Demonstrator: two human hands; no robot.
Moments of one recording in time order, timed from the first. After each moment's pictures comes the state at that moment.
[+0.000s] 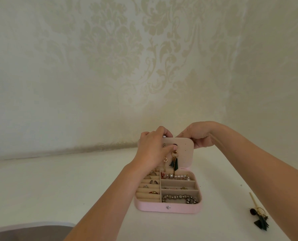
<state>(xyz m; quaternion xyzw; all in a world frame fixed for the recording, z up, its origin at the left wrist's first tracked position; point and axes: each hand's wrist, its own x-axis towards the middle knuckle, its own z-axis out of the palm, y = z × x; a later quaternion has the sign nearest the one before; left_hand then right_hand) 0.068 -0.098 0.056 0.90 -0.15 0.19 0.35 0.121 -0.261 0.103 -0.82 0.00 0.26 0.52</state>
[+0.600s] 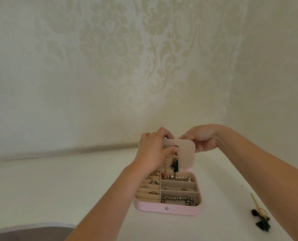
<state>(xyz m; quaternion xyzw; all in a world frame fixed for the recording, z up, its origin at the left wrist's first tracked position) 0.066 -0.097 0.055 0.90 -0.16 0.18 0.36 0.123 -0.271 0.098 -0.76 -0.03 0.34 0.56</state>
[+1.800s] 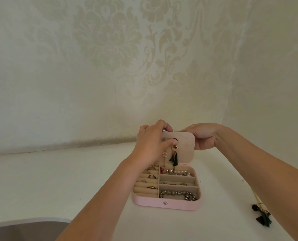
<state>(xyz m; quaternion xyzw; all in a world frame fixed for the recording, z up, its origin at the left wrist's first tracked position) 0.070 -0.097 0.055 0.90 -0.16 0.17 0.36 0.136 -0.274 0.072 -0.70 -0.06 0.34 0.63</state>
